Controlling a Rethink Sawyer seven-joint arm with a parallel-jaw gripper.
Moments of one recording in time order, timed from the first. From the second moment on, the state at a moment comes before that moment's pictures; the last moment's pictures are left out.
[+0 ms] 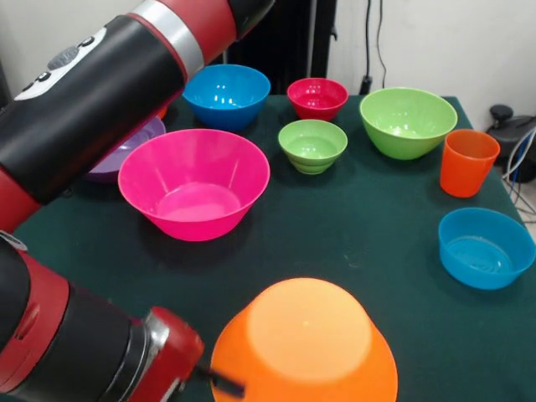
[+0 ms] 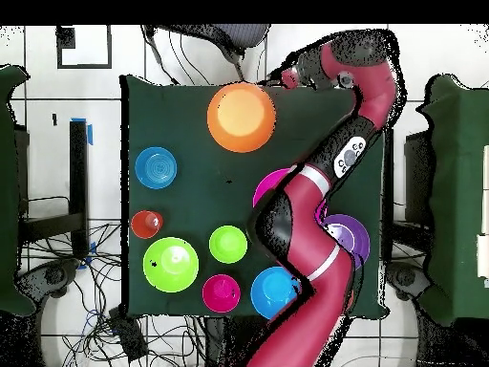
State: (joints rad) arm -0.78 0.43 3.04 0.09 -2.51 1.72 0.24
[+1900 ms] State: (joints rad) arm -0.86 0.31 2.28 0.63 -1.80 1.72 0.35
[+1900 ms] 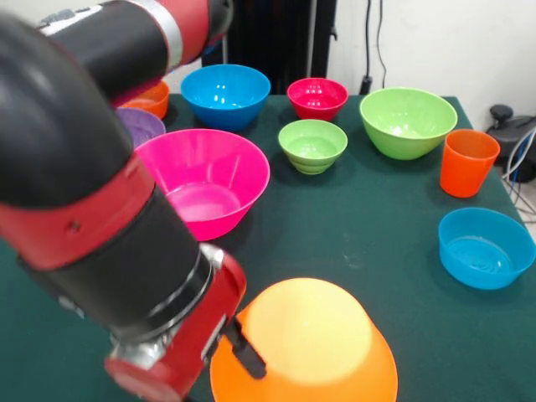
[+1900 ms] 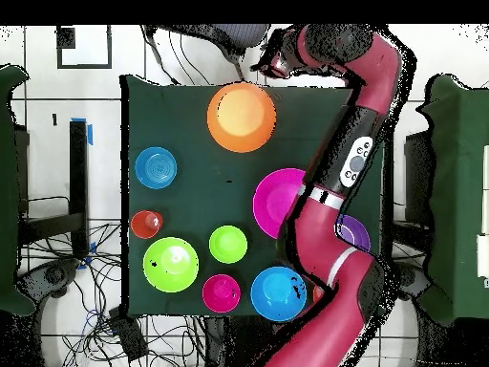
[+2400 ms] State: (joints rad) arm -0.95 0.19 2.09 0.87 -1.59 1.72 0.73
